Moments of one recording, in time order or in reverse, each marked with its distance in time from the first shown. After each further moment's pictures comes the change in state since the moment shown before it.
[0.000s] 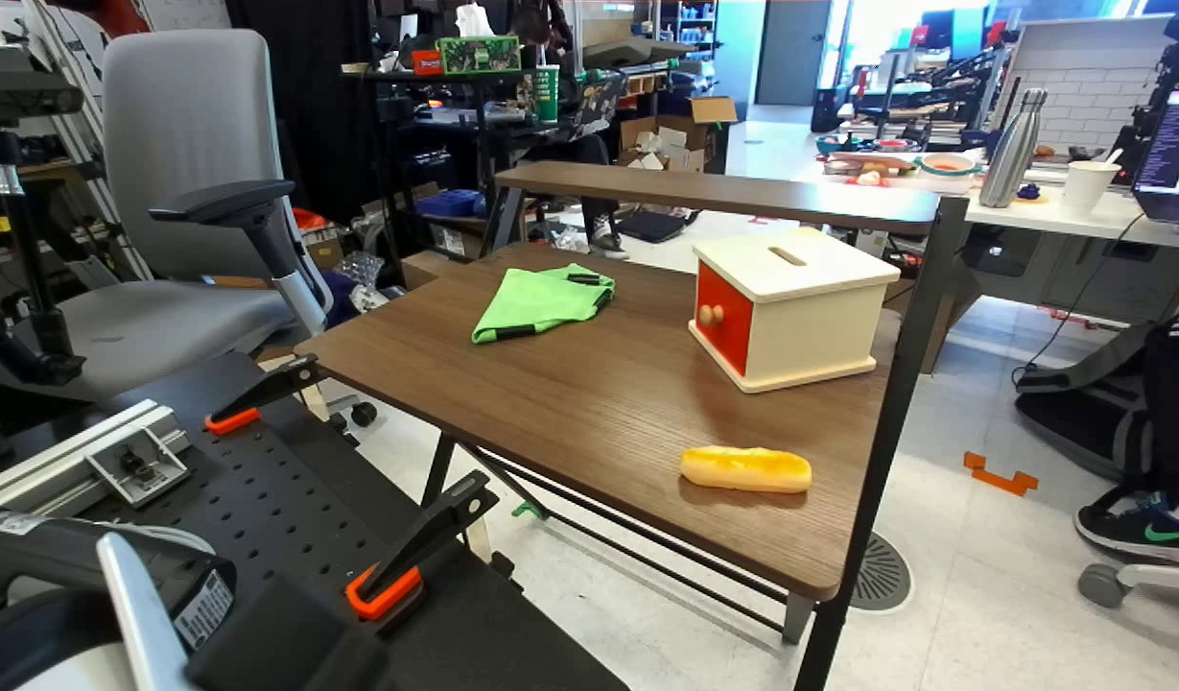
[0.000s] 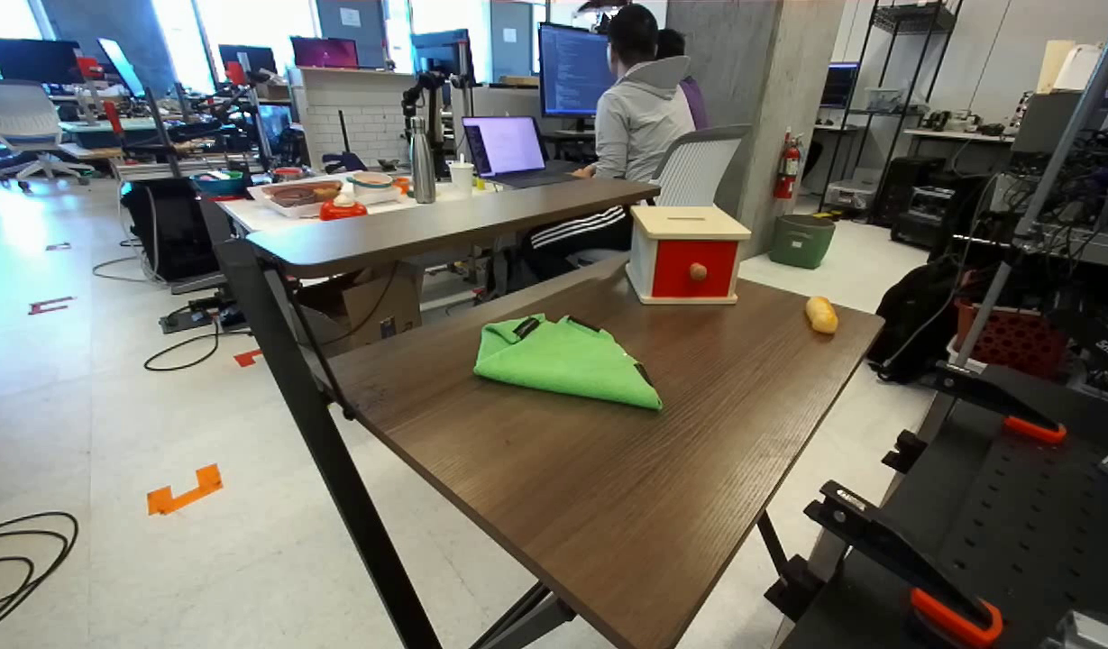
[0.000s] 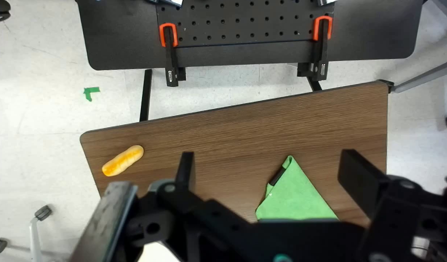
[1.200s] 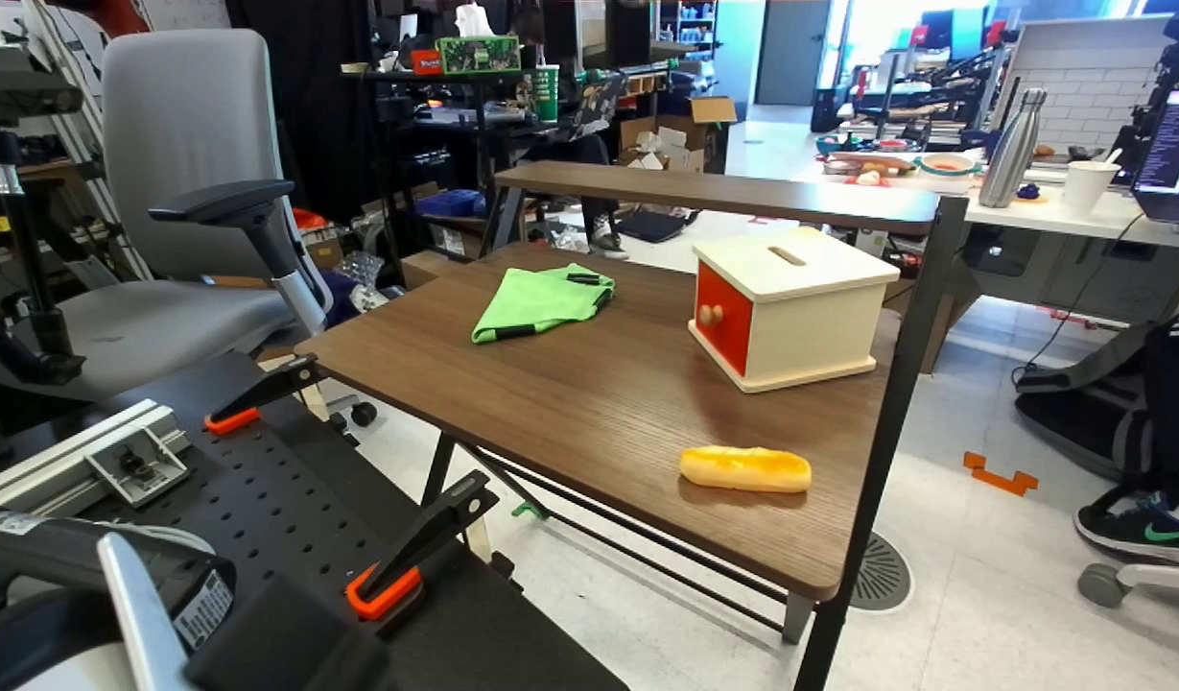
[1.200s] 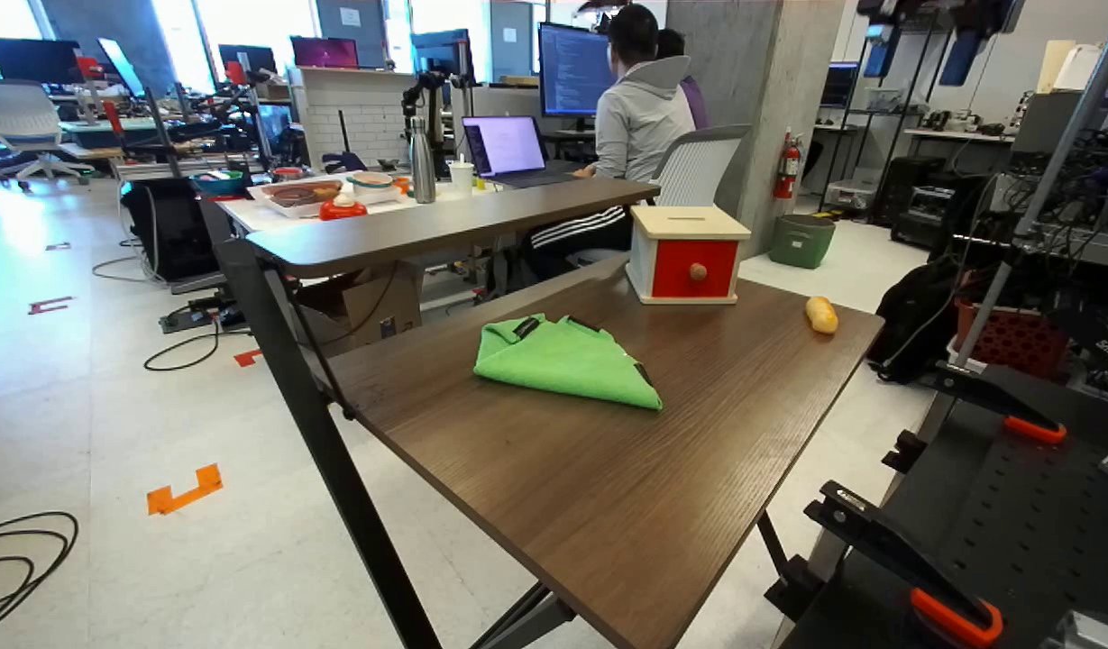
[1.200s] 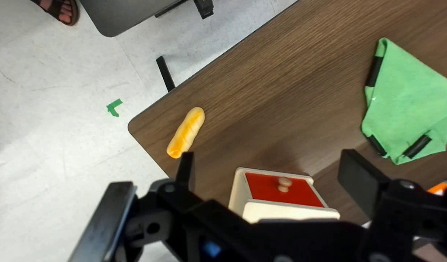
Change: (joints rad) arm -0.119 0.465 -0.160 0.210 0.021 0.297 0.141
